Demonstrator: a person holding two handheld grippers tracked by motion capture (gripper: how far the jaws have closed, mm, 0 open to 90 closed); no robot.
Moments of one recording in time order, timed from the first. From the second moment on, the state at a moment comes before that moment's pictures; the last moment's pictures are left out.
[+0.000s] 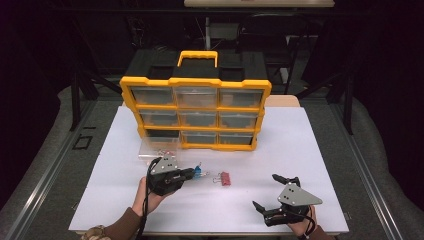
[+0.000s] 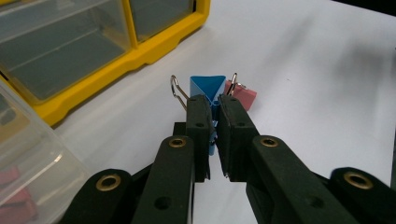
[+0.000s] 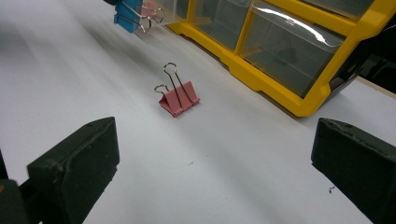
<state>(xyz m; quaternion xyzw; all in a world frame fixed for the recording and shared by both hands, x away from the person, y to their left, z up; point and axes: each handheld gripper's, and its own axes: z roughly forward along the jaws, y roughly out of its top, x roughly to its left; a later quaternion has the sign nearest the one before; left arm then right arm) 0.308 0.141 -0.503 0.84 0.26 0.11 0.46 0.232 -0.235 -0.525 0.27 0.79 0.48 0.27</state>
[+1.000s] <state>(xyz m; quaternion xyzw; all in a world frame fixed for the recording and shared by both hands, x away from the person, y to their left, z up) 0.324 0.169 -0.472 0.79 0.29 0.15 0.52 0.233 -0.234 -0.525 0.27 0.79 0.47 0.27</state>
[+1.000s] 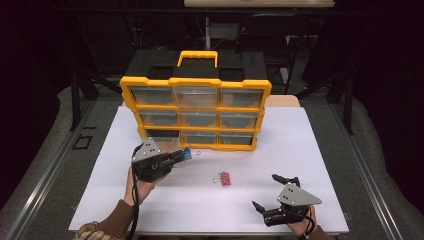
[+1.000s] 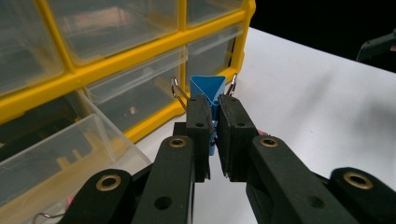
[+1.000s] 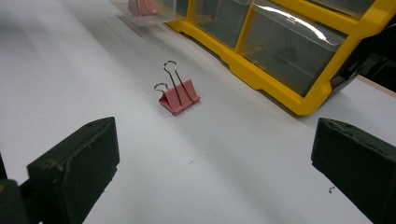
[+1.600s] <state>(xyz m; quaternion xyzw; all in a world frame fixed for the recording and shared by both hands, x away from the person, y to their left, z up) 0.330 0.193 -0.463 0.76 0.32 0.18 0.54 0.233 -0.234 -0.525 0.27 0.80 0.47 0.27</state>
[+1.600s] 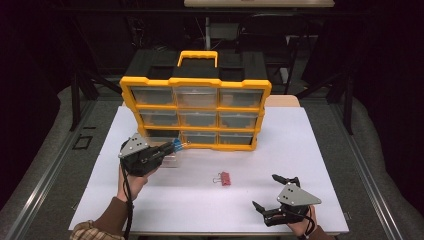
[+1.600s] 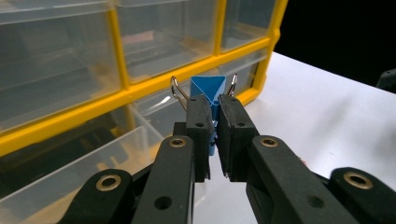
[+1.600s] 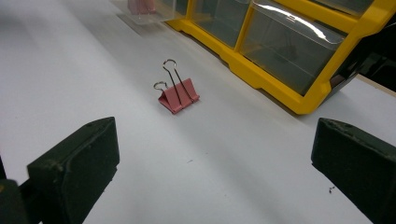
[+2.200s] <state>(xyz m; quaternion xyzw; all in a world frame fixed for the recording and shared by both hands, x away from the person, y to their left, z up) 0.339 0.214 -0.469 0.75 0.35 0.19 0.53 0.233 -0.234 -0.525 0.27 0.80 0.47 0.27</state>
